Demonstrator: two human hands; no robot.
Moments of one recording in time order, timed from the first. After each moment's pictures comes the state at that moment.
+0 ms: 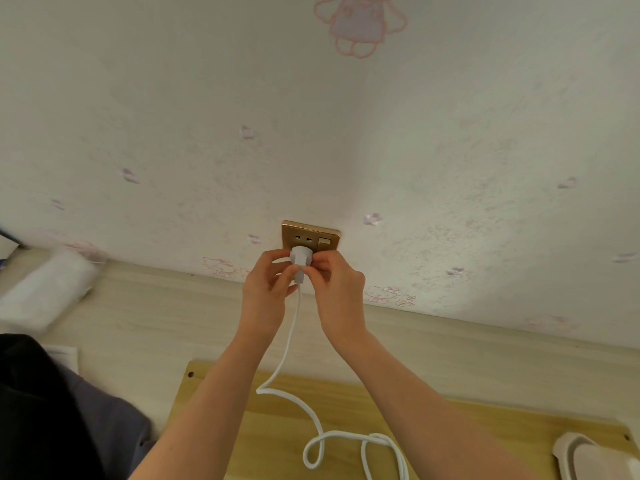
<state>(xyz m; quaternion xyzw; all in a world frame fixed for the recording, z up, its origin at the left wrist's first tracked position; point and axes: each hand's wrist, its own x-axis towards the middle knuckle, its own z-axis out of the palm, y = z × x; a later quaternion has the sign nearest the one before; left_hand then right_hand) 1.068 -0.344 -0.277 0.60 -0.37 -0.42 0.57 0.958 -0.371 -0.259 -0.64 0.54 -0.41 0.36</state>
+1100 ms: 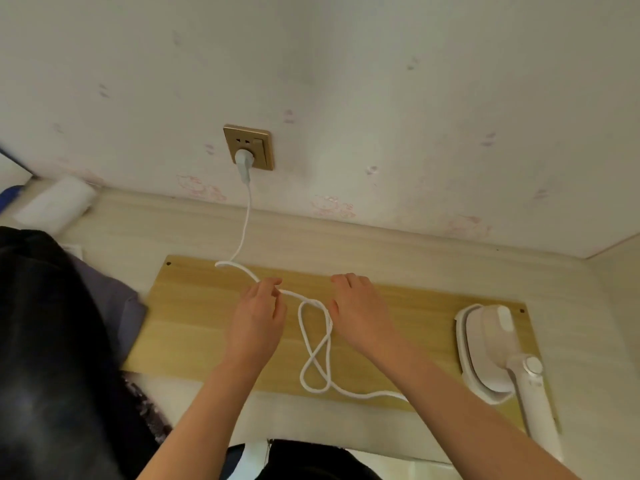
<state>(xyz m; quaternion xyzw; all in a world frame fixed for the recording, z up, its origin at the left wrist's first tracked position) 0.913 -0.139 -0.289 0.77 -0.54 -0.18 0.29 0.749 -0.205 -0.274 -0.83 0.53 -0.02 0.18</state>
